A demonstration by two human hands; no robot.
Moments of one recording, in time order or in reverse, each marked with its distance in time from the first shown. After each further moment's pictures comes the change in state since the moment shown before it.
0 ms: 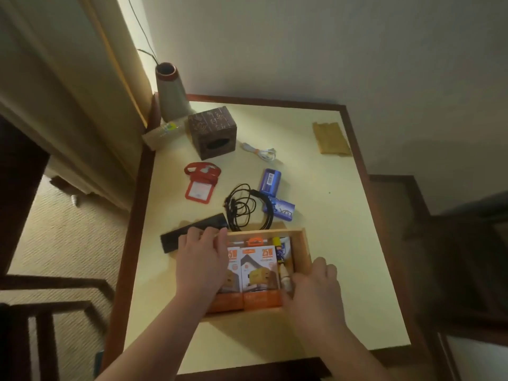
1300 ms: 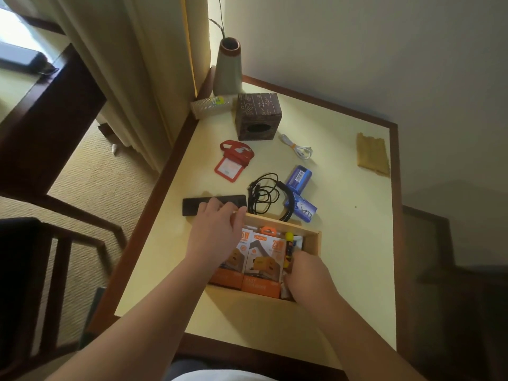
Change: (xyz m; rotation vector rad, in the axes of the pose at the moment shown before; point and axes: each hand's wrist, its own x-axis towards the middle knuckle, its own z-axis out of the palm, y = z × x) left_hand 0.001 -0.001 0.004 0.004 0.028 -0.020; right_hand 0.052 -0.006 -0.003 0.029 -0.267 -0.125
